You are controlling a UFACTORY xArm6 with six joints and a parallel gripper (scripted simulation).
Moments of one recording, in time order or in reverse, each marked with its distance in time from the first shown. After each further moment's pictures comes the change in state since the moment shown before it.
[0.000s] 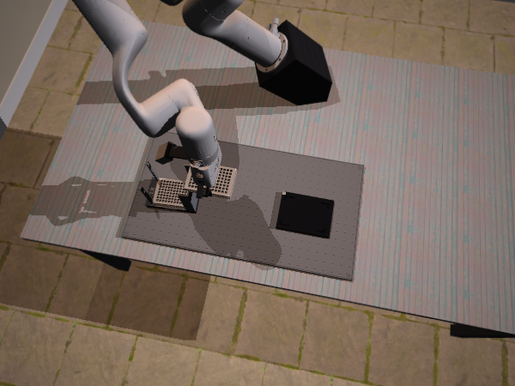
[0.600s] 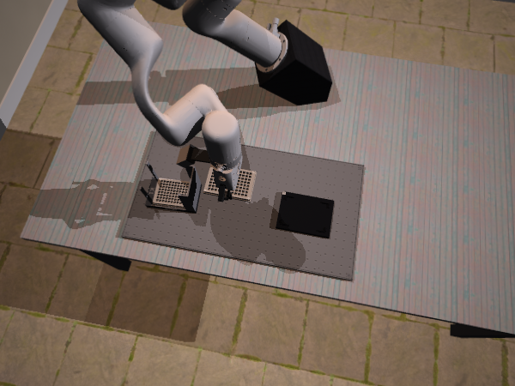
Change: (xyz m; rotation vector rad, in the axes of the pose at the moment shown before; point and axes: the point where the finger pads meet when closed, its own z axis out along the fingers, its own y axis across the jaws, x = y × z) arm -0.053 0.002 0.001 0.000 0.000 0.000
